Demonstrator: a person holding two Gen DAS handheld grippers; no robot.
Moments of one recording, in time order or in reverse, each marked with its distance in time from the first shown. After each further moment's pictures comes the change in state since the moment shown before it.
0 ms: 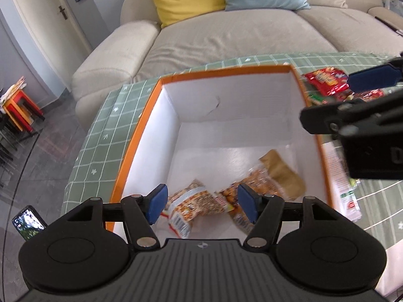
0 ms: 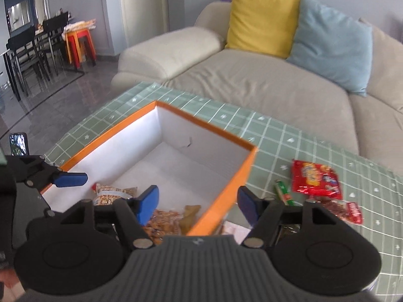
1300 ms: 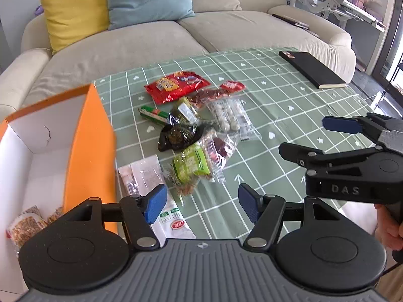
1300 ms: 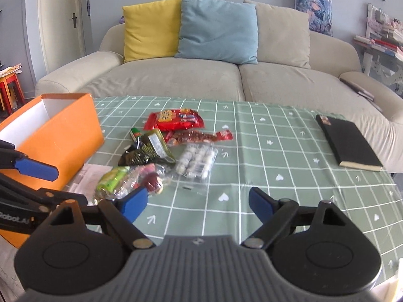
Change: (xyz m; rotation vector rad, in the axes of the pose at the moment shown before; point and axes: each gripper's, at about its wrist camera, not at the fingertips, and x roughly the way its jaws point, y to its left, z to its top) left arm -0.008 -0.162 -0.010 0.162 -0.087 -0.400; right arm -0.049 -0.162 -0.183 0.248 -0.127 -0.287
